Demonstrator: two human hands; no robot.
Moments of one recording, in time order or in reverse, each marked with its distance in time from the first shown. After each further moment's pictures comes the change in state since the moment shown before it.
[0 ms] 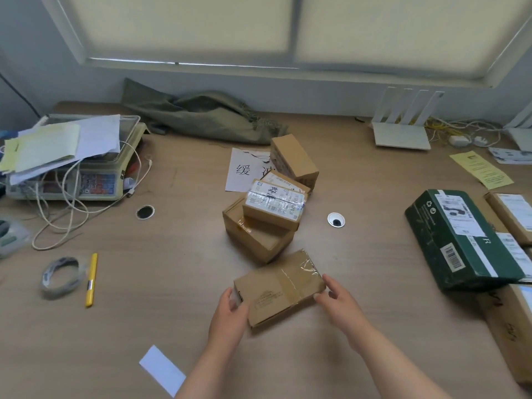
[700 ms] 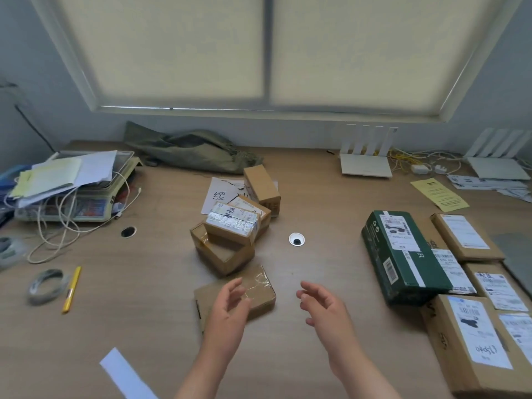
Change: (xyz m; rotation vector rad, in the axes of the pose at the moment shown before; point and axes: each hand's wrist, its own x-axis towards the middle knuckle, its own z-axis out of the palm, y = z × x) left_hand -0.116 0.048 0.097 -0.127 0.031 0.411; right_hand -0.074 0.005 -0.102 0.340 0.050 -0.233
